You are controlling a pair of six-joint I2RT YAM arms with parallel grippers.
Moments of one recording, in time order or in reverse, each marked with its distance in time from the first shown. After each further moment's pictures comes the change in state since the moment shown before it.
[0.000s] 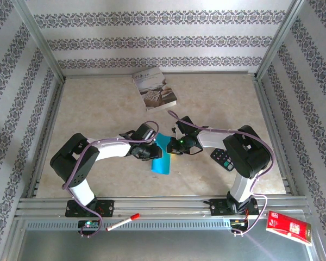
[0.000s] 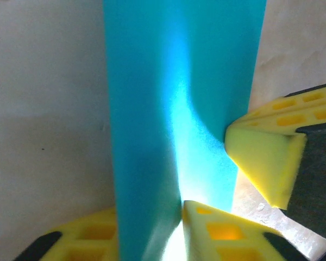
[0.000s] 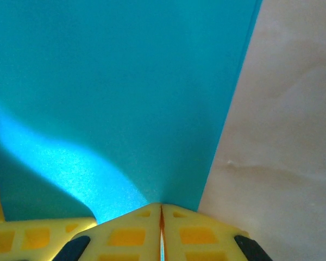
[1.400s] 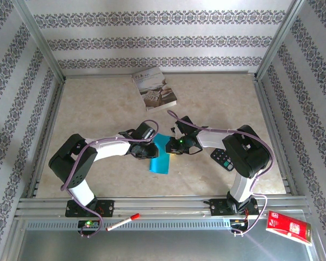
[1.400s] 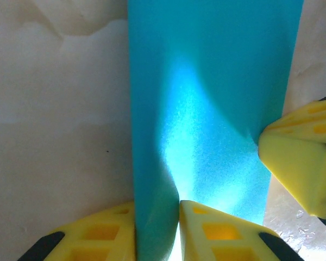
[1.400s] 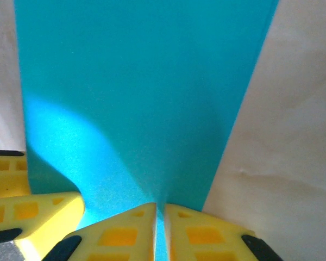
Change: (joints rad) left arm 0.000 -0.012 0.027 -0.104 -0.092 0.071; right arm 0.000 0.004 0.008 0.009 -0.007 -0.002
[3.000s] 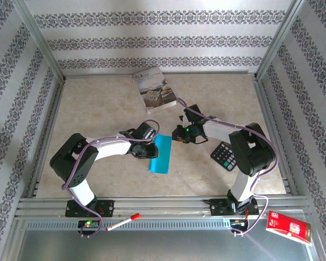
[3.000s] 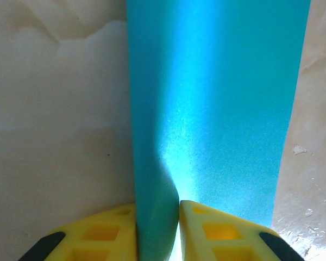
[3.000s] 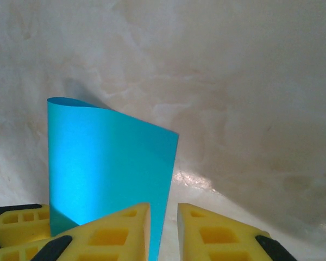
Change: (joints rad) left arm 0.000 0.017 0.015 -0.019 -0.004 0.041; right arm -0.131 -0.003 0.117 -0.111 0.049 -0.052
